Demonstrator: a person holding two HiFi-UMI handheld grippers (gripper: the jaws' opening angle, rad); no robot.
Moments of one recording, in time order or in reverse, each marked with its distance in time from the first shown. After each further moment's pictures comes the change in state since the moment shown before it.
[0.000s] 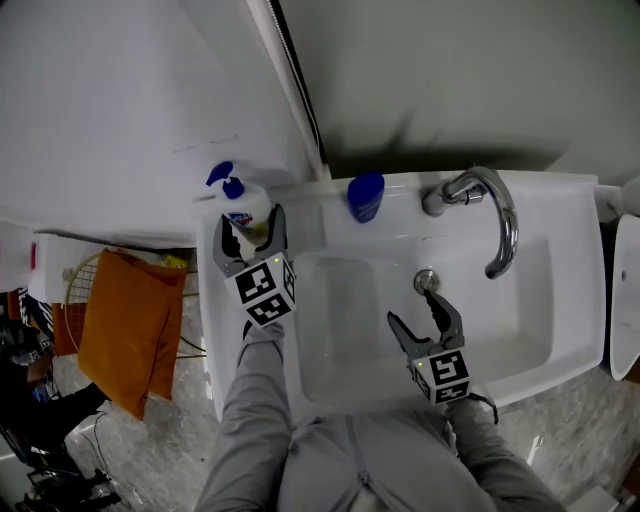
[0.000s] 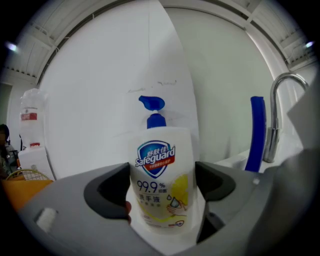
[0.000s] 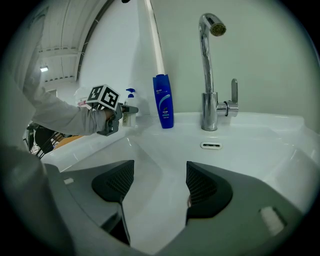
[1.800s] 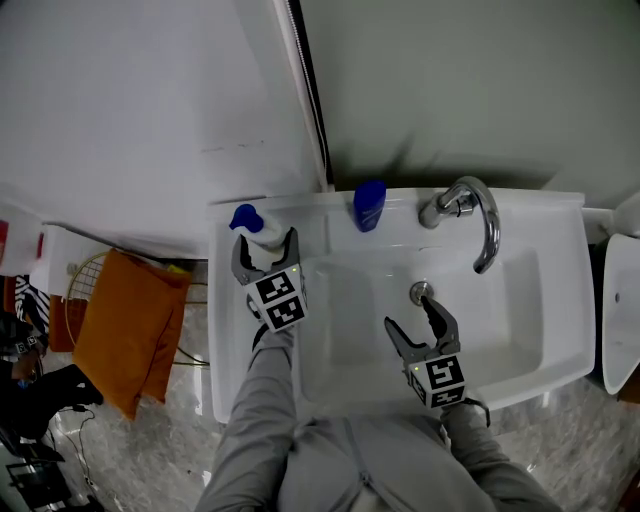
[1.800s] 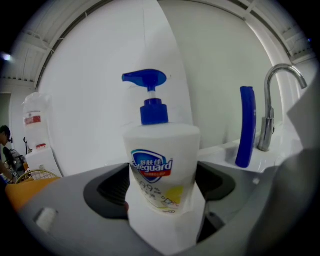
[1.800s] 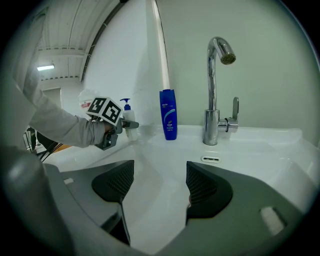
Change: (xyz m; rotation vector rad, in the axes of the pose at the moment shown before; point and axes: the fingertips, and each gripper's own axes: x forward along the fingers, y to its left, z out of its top) left arm -0.024 -0.009 -0.022 0.019 0.088 0.018; right arm -0.017 0.010 0.026 -0.048 -0.076 -0.002
